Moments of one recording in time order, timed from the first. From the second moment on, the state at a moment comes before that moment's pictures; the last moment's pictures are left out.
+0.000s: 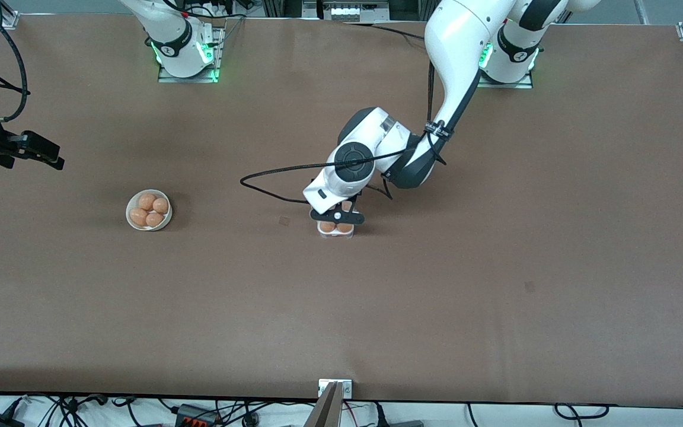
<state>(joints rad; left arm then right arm) -0.71 0.84 -0.02 -1.22 -0.28 2.01 -0.56 -0.01 0.05 -0.03 -1.64 0.00 1.69 -0.03</state>
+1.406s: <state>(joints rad) -0.29 0.50 0.02 -1.24 -0.12 1.52 -0.09 0.00 0.03 -0.04 -1.65 0.00 1.67 -0.03</state>
